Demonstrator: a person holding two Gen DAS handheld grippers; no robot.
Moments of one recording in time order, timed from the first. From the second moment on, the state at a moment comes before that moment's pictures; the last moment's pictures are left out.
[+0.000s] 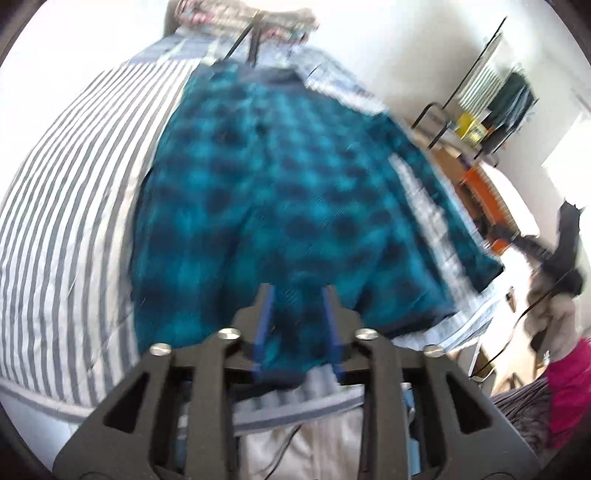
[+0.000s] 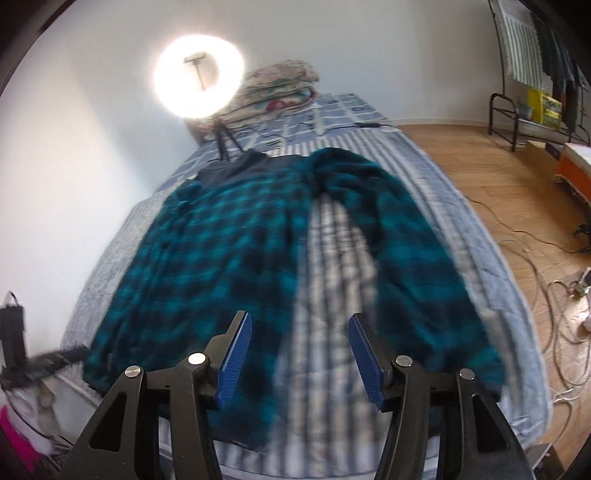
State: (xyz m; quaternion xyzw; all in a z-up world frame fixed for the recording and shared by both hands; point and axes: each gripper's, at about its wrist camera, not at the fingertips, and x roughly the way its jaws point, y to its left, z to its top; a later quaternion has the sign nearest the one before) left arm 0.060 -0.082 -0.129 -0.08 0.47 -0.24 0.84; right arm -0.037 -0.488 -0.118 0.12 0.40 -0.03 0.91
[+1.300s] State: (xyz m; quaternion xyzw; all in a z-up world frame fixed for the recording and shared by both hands) left arm 0.080 -0.149 -0.126 -0.06 0.47 -0.27 0.84; right arm -0.138 -0.664 -0.170 0.37 0.41 -0.13 0.82
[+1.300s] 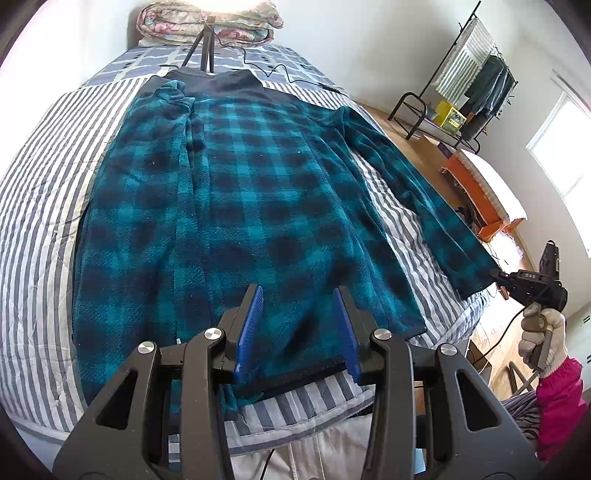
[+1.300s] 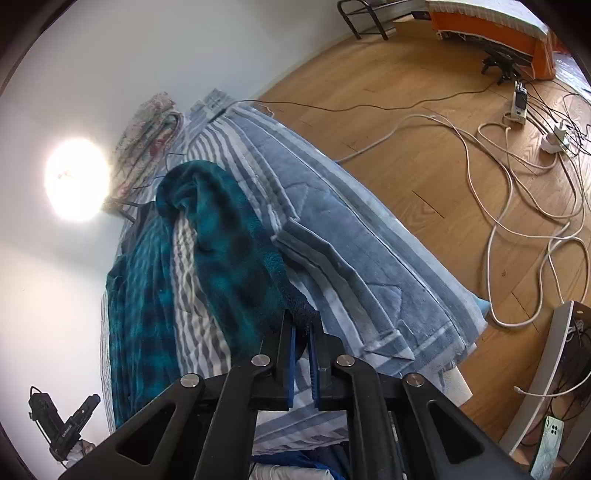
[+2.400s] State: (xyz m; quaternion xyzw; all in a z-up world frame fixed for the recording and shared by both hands) left arm 0.098 -0.144 -0.151 -0.17 0.53 -0.28 0.78; right arm -0.041 -0.345 -0.174 0.04 0.52 0.23 0.82
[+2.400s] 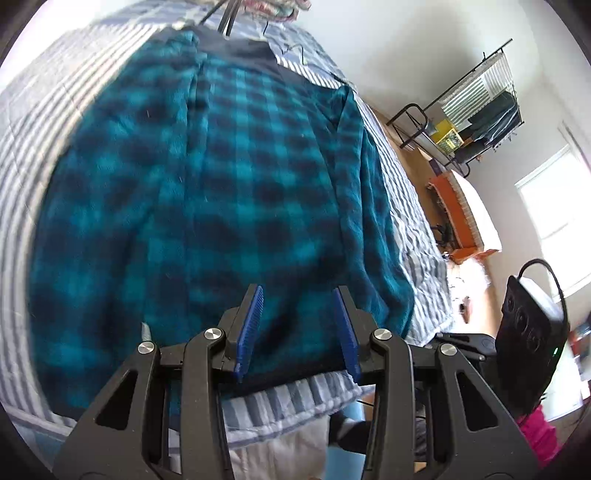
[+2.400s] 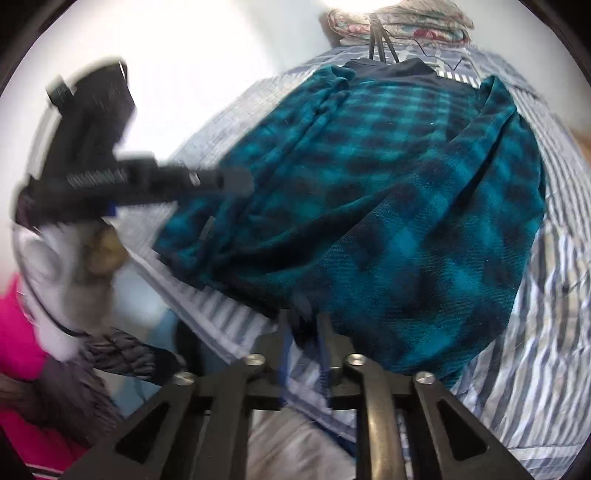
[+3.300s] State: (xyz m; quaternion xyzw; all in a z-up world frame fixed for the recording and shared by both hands) left arm 0.100 -0.236 -0.197 -0.18 0.59 -0.35 0.71; right arm 0.146 -0.504 -0.092 0.14 0.45 0.05 0.88
